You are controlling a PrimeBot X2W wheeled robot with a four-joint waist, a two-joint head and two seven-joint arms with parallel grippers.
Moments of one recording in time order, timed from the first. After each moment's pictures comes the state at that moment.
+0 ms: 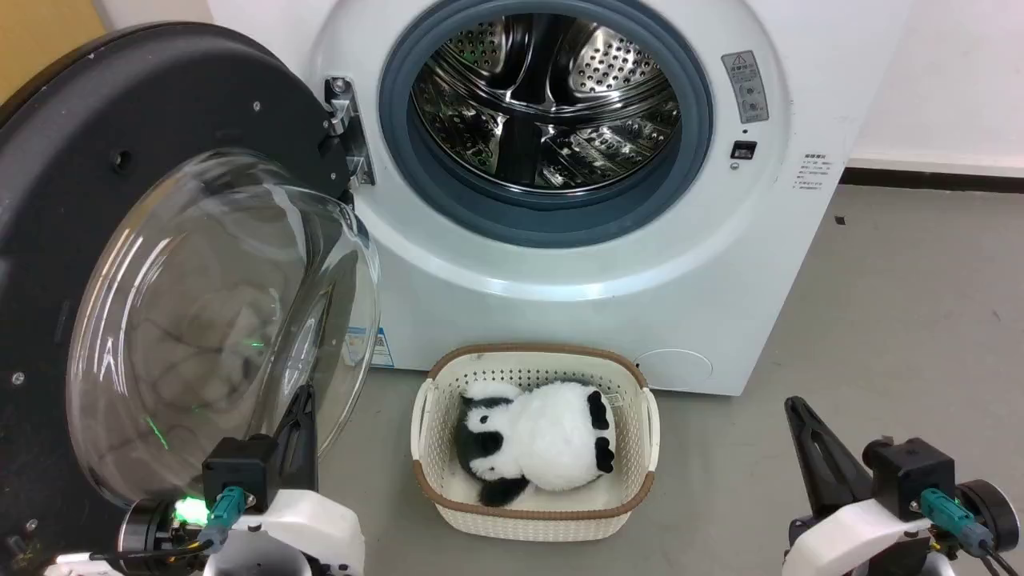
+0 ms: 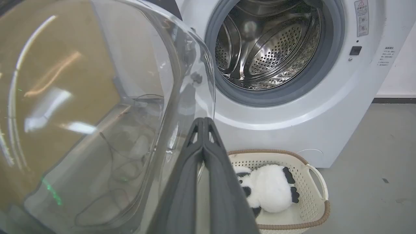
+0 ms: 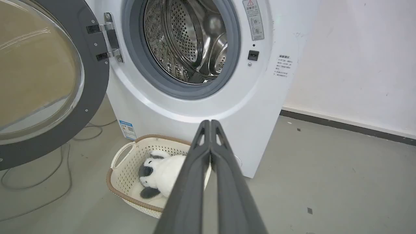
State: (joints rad) left arm -0.01 0.05 0.00 0.00 0.00 0.00 0.00; right arm 0.01 -0.05 0.00 0.00 0.01 0.13 0.00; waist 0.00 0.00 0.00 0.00
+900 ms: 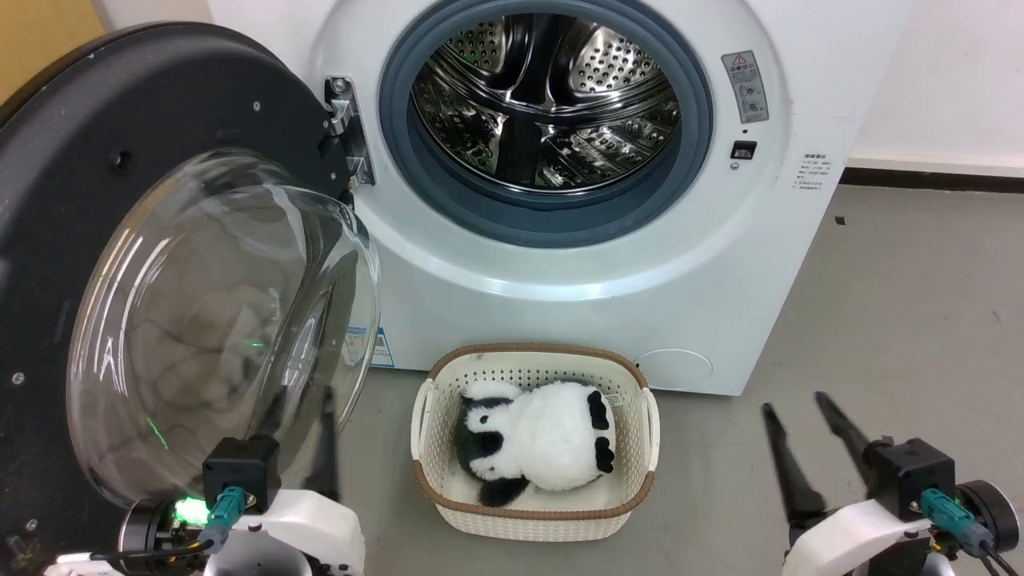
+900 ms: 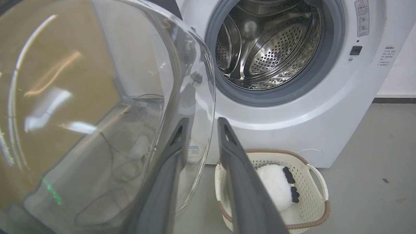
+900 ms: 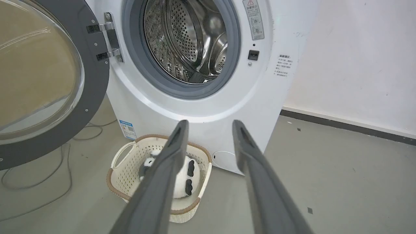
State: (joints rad) left arm -0.01 0.05 0.00 0.00 0.00 0.01 0.00; right arm 0.01 -0.05 0.00 0.00 0.01 0.13 0.00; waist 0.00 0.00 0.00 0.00
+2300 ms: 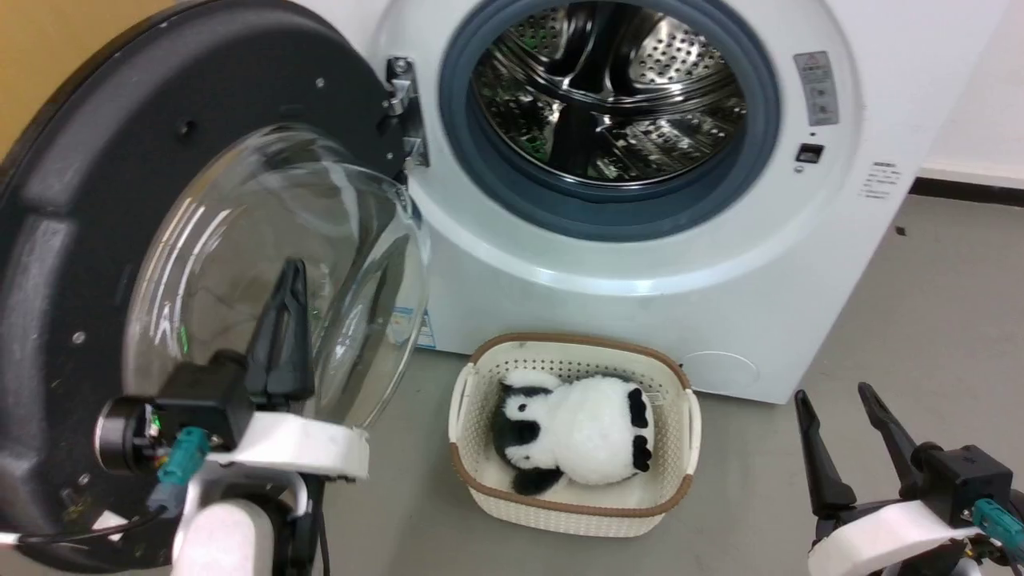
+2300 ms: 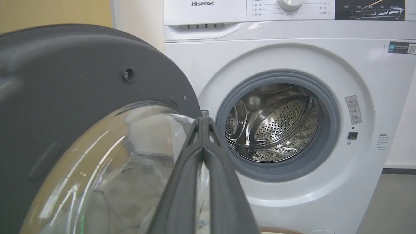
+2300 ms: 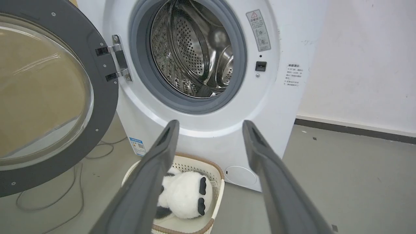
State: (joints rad) left arm -0.16 0.05 -0.02 -0.11 -0.06 -0.01 -0.08; right arm 0.01 -0.05 -0.06 0.02 0.08 0.13 -0.08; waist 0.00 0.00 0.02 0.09
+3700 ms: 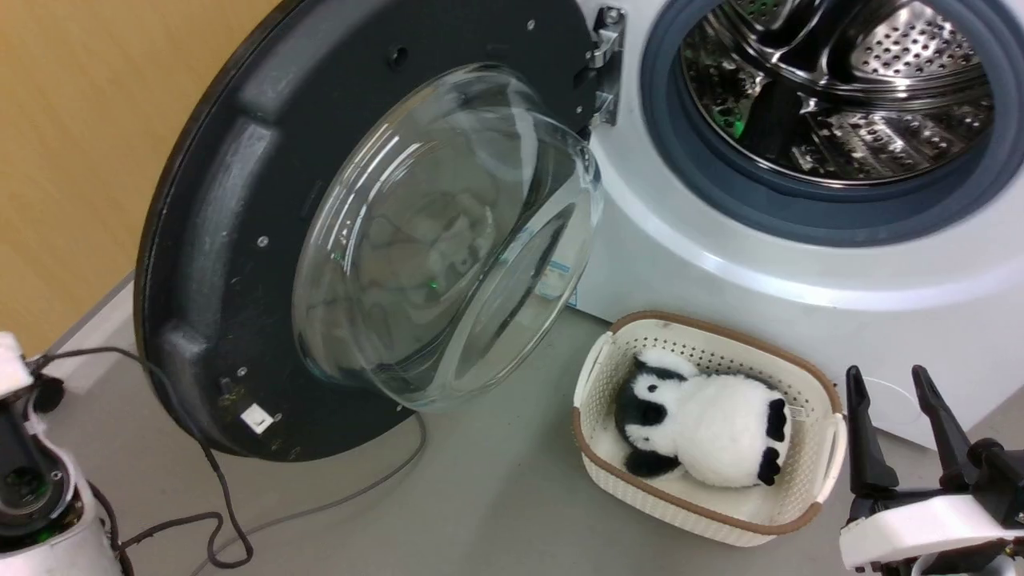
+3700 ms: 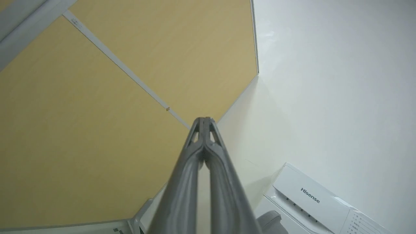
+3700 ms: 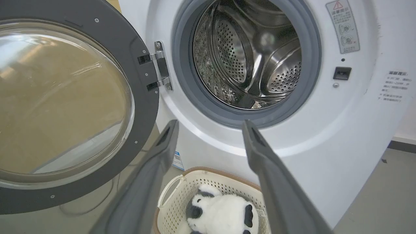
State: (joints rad) left arm -0.36 0.06 0.45 -0.16 -0.82 -0.08 -0.14; right arm -0.01 -0.05 -0.12 0.04 0.13 0.13 -0.17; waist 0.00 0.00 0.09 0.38
